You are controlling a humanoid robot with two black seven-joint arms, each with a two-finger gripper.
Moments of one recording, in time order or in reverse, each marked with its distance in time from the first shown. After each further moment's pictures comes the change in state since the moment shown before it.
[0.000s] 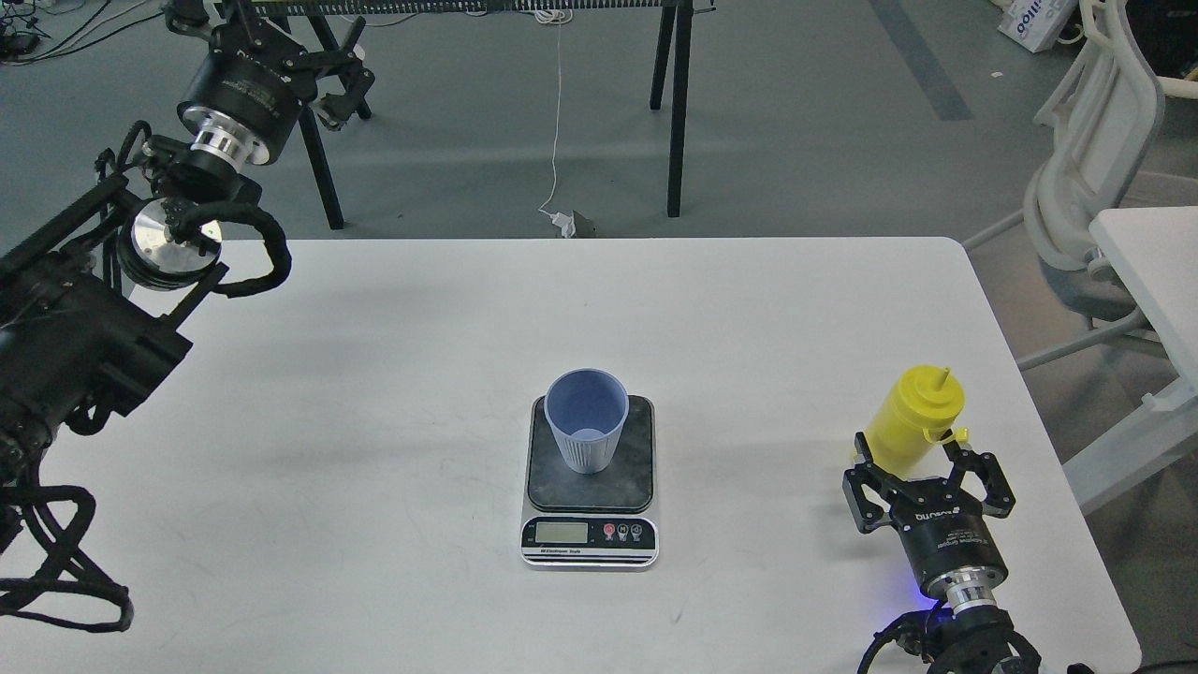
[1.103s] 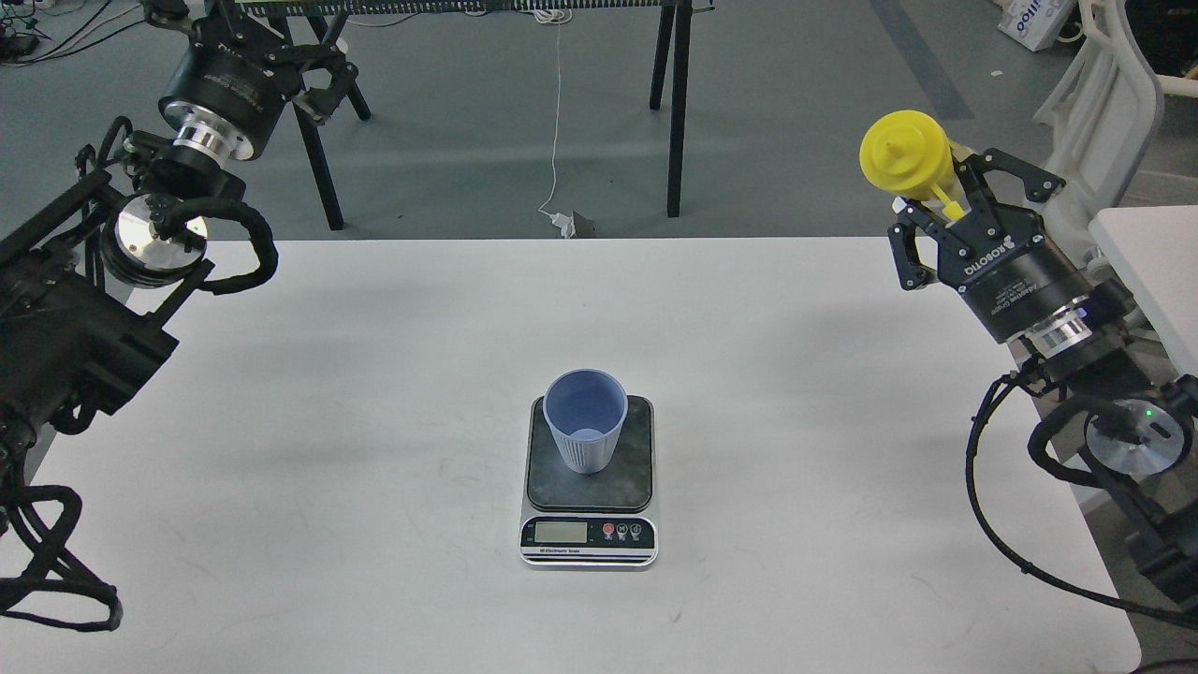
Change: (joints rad) left arm 0.006 0.024 -0.003 -0.008 0.001 0.015 -0.006; right arm 0.573 -0.422 -0.210 0.104 -0.459 -0.023 0.045
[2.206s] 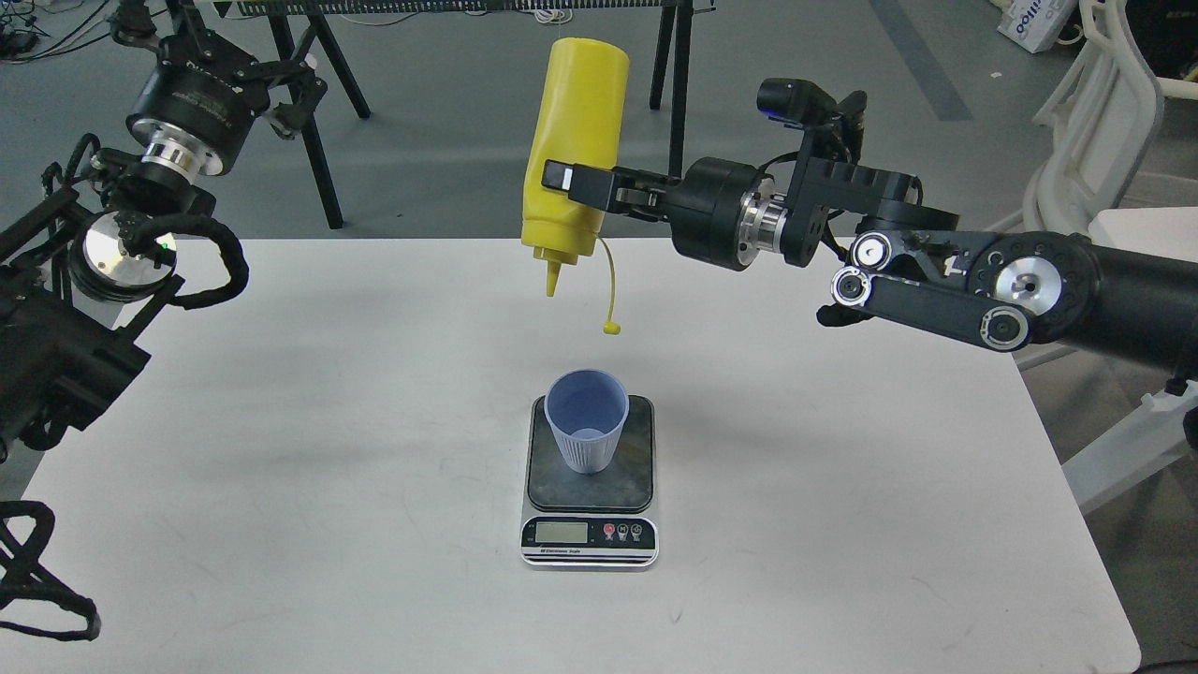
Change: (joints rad) left arm 0.033 0.049 -0.003 0.012 -0.007 -0.044 -0.001; right arm 0.905 0.217 -1.153 -0.053 -0.799 -0.527 0.088
